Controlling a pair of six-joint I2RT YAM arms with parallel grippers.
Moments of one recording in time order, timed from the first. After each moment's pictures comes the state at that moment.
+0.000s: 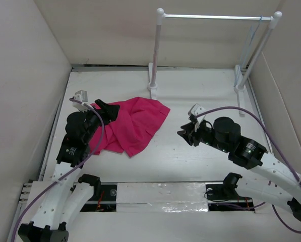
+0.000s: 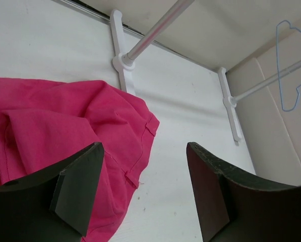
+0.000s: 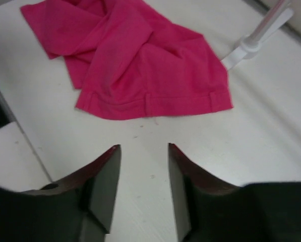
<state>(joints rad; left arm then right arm) -0.24 0.66 0.71 -0.20 0.08 -0.64 0.89 0.79 0.91 -0.39 0.01 -0.05</state>
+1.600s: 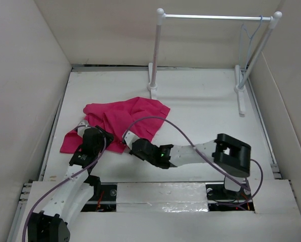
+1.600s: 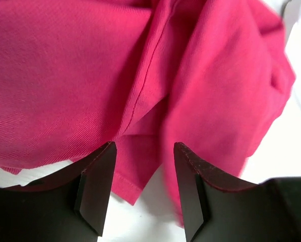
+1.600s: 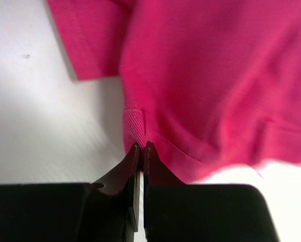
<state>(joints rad) -0.21 0.66 0.33 -0.32 -0.18 -0.94 1.27 1.85 1.08 0.11 0.42 -0.01</state>
